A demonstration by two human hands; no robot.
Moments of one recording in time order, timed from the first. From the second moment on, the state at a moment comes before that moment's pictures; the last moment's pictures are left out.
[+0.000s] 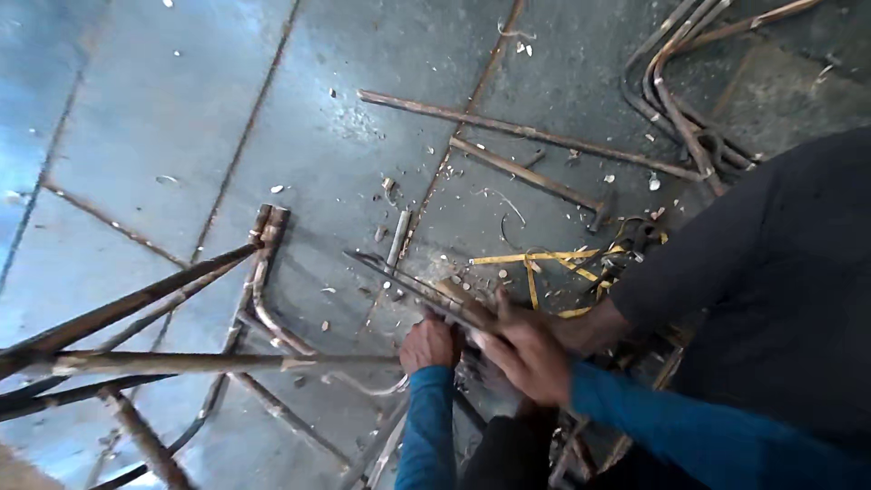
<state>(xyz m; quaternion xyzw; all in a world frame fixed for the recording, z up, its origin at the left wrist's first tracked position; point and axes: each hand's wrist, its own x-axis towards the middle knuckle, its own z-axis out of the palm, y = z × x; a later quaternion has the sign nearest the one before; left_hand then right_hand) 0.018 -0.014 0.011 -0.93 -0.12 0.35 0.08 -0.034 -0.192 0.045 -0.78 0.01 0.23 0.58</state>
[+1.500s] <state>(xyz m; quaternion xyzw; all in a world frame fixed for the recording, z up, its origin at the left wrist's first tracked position) 0.027 -0.014 0.005 -0.91 -0.13 0.39 0.08 -0.064 -0.232 0.048 -0.78 0.04 0.22 0.59</state>
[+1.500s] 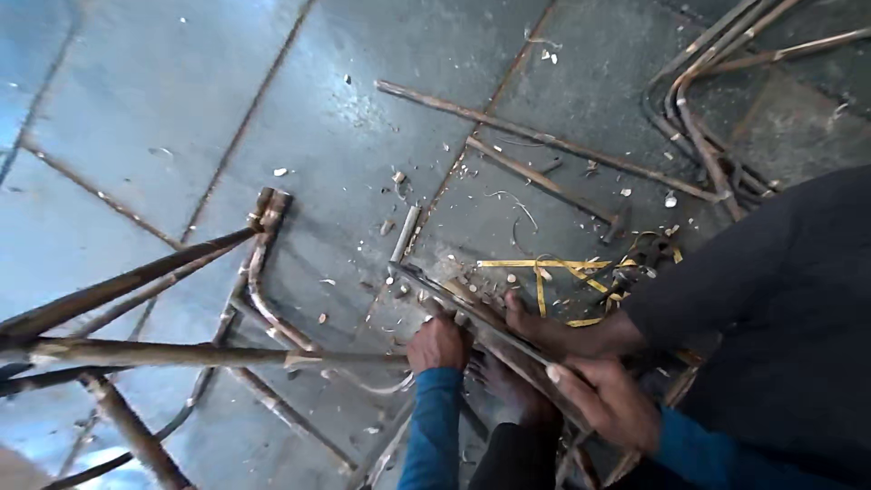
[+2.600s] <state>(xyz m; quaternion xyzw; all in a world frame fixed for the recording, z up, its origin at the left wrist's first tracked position) 0.022 -0.012 -0.001 -0.92 -0.13 0.36 0.08 -0.049 -0.219 0.023 -0.77 0.01 0.24 0.59</state>
